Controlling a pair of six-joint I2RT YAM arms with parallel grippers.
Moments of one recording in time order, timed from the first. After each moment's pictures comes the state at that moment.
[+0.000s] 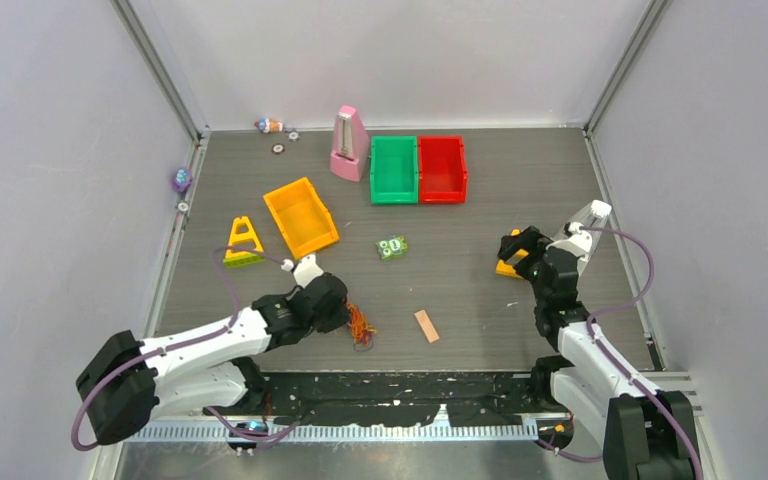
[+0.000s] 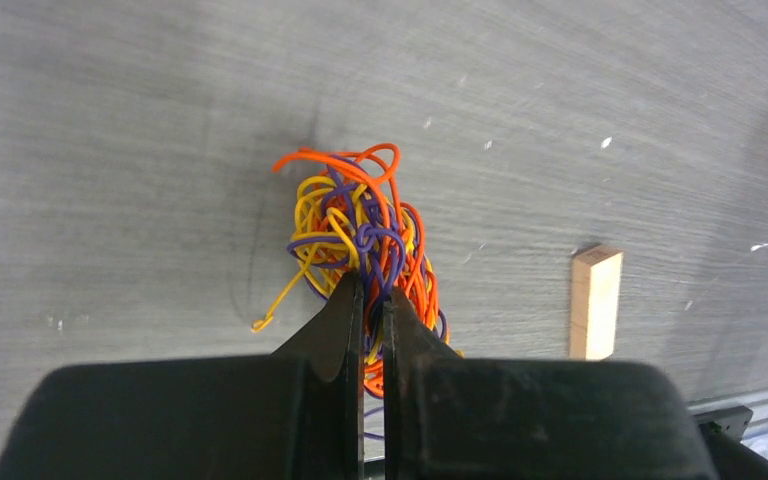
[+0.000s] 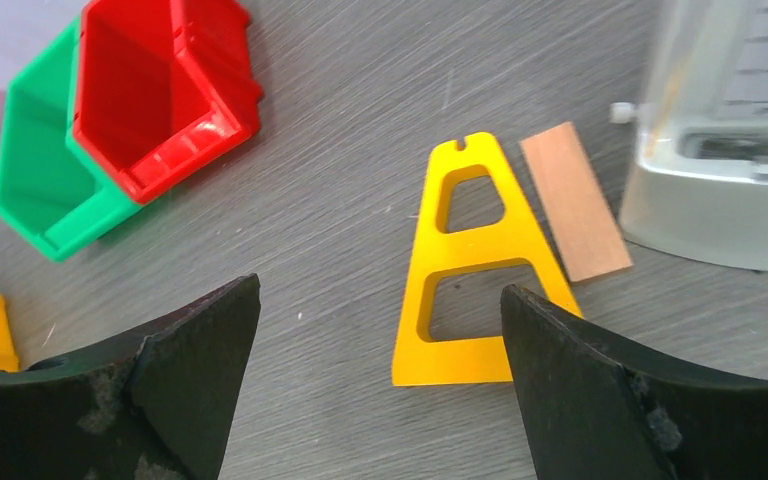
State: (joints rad) left arm -0.94 1.07 0.50 -0.41 -0.34 -1.27; right arm 0.09 0.86 0.21 0.33 0.19 0.61
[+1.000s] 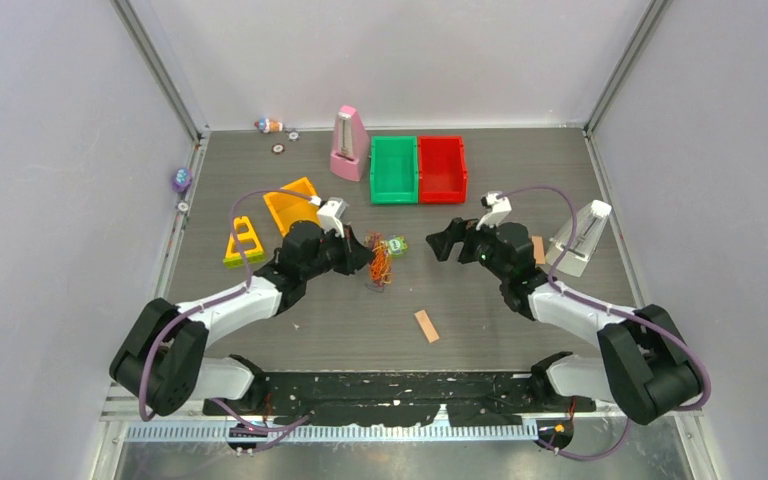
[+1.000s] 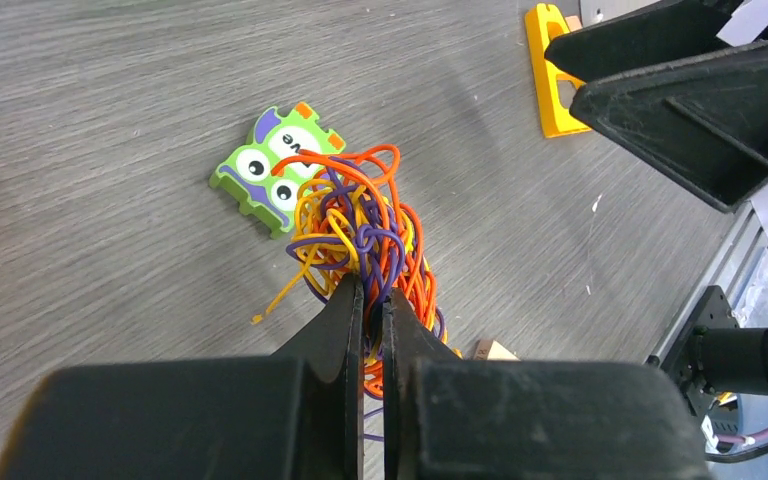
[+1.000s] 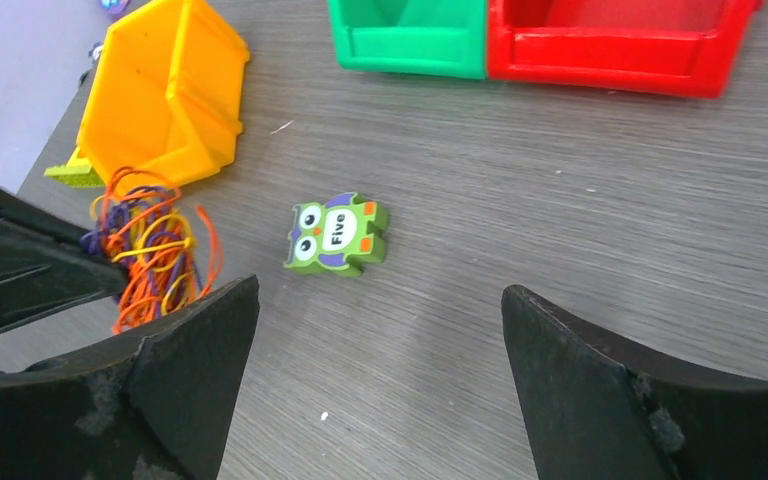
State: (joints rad) left arm -0.55 1.30 0.56 0.35 0.27 -0.47; right arm 0.41 1.23 0.43 0.54 -0.14 0.42
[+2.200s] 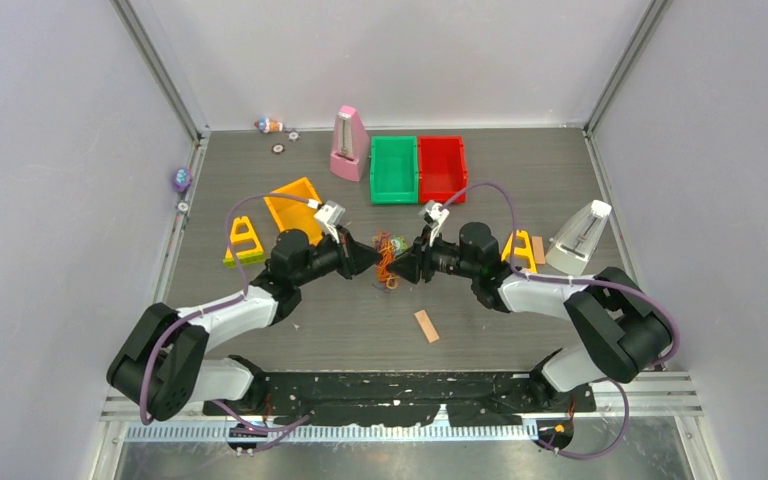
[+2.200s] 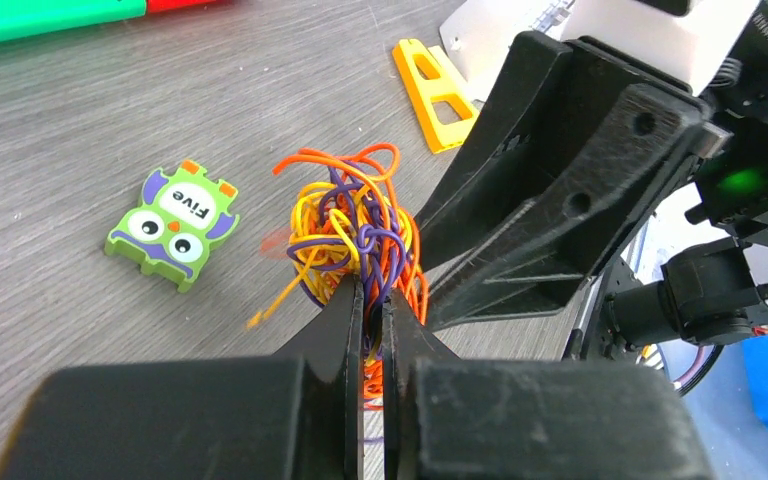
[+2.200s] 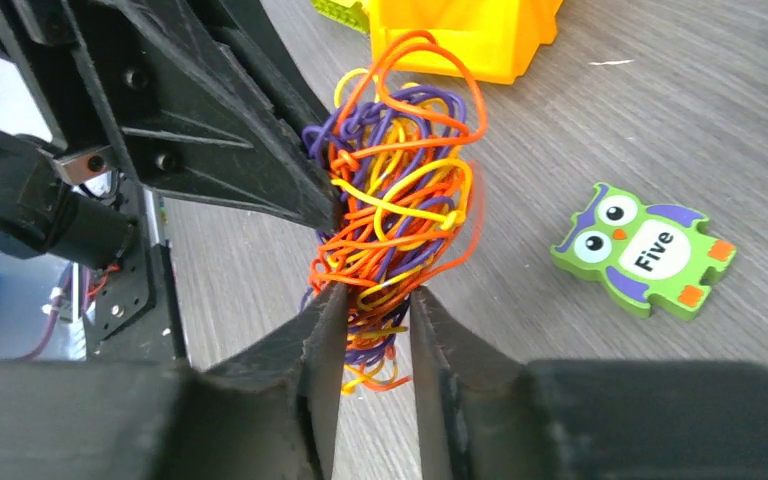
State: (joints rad) left arm -0.53 1.29 0.45 0.65 0.46 -0.51; right arm 0.62 1.47 0.54 0.72 -0.56 0.33
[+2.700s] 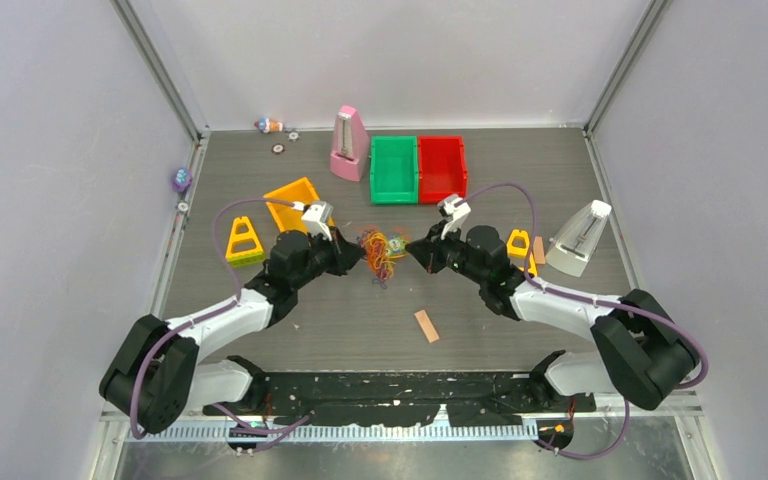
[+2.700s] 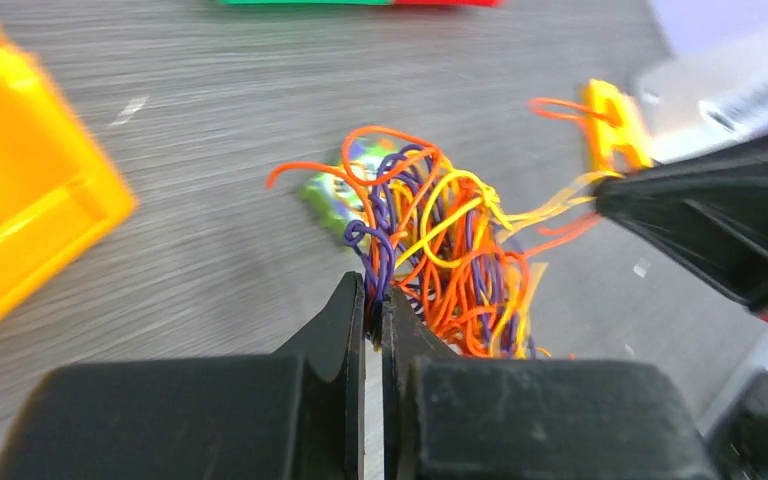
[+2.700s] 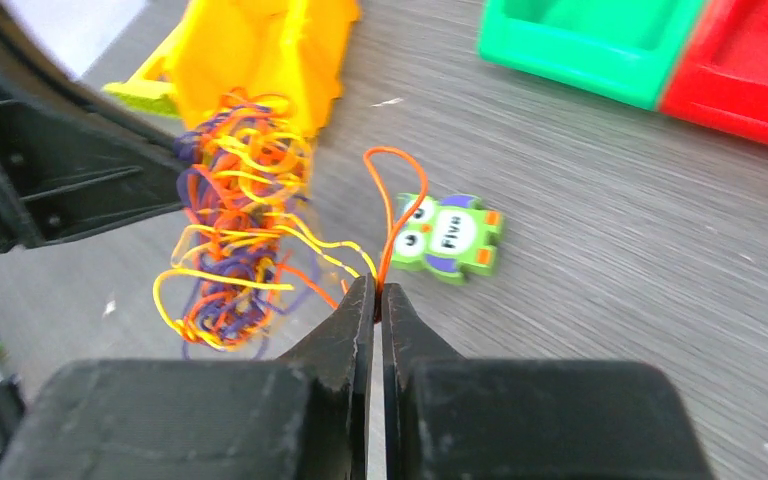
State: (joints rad) left arm -0.52 1.21 0.46 0.44 0.14 -0.50; right arm 0.63 1.31 0.51 0.58 -0.14 0.31
